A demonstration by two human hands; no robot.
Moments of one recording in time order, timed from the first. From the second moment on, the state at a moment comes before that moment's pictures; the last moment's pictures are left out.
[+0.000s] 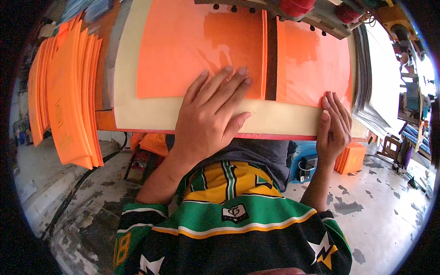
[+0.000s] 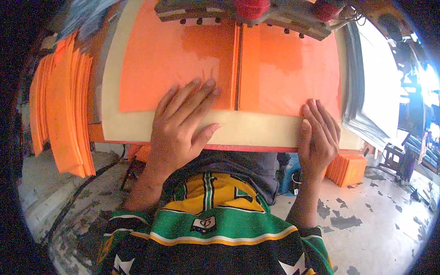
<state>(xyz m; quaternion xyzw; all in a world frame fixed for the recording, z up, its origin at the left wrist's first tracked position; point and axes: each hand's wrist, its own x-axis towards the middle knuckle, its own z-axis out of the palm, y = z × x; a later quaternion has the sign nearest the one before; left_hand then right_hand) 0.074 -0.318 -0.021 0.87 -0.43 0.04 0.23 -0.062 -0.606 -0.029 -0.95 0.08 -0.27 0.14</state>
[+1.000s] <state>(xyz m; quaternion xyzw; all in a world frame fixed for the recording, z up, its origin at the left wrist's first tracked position) 0.085 -0.253 -0.001 0.91 -0.21 0.14 0.32 -0.077 -0.613 -0.017 -0.92 0.19 -0.33 0.11</state>
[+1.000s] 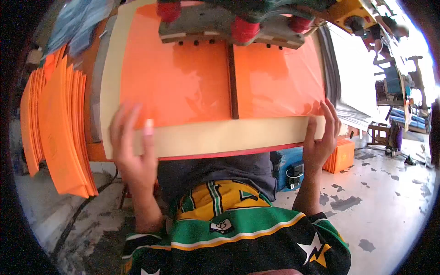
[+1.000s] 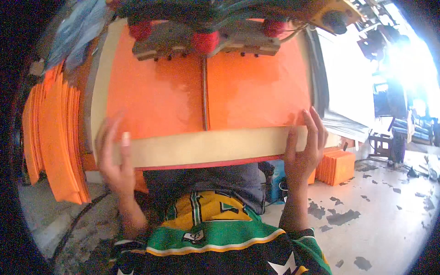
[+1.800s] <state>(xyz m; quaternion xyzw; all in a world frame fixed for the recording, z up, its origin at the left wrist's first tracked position) 0.130 -0.221 -0.025 0.85 -0.16 0.15 0.48 -0.049 -0.660 -0.025 -0.82 0.24 -0.35 0.39</state>
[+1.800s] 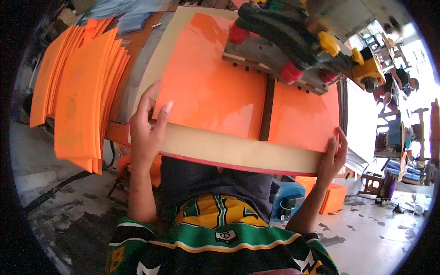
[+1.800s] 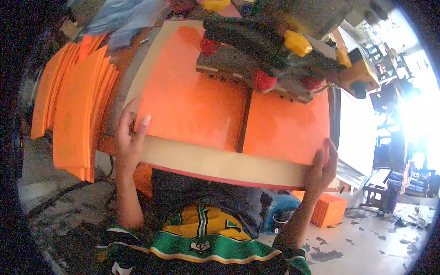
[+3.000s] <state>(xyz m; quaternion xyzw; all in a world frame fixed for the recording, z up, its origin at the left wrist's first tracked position) 0.143 -0.196 -0.013 0.82 -0.26 -0.05 0.51 -0.063 -0.656 -0.017 -0.77 0.42 -0.35 0.33</state>
